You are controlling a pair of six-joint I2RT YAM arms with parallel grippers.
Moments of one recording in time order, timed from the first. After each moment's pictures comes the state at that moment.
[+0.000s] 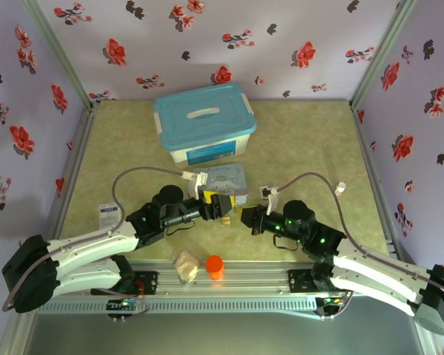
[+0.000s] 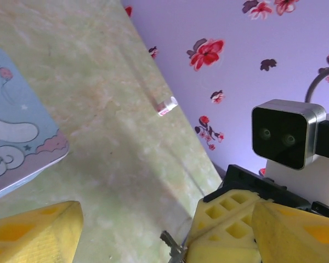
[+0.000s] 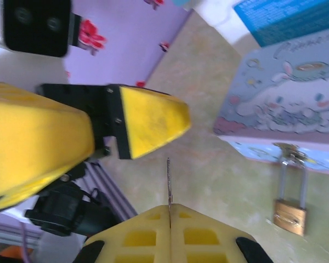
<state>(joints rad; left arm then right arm) -1.00 1.08 0.53 0.35 0.15 -0.84 0.96 0.70 0.35 0.11 -0.16 0.75</state>
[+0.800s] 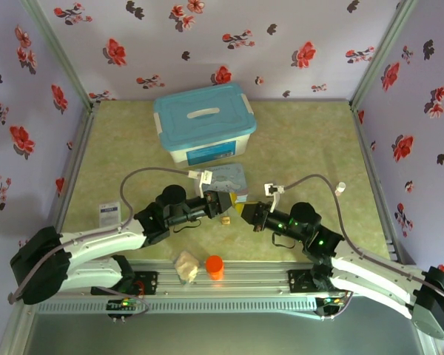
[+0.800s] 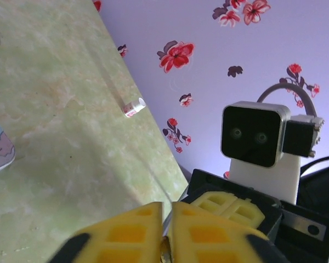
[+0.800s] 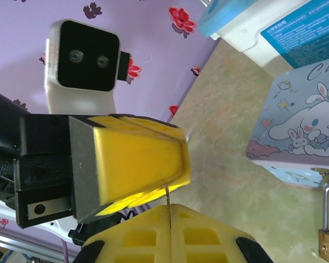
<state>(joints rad) -1.00 1.17 0.53 0.52 0.21 -0.94 0.91 0.70 0.27 0.34 -0.22 0.85</state>
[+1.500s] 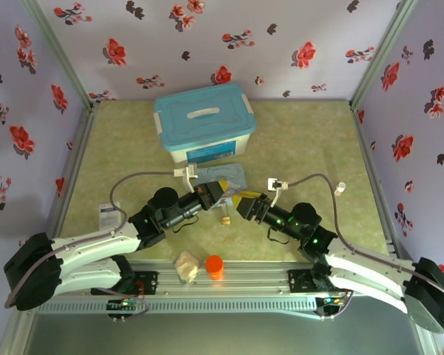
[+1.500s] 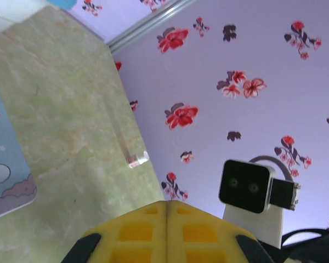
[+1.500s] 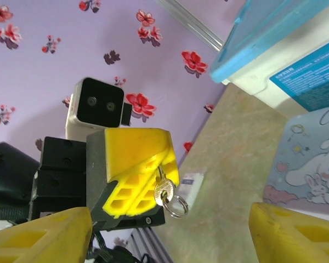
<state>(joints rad) -1.01 1.10 0.50 0.57 -0.03 -1.06 0.90 0.82 0.24 0.65 -0.14 0.92</state>
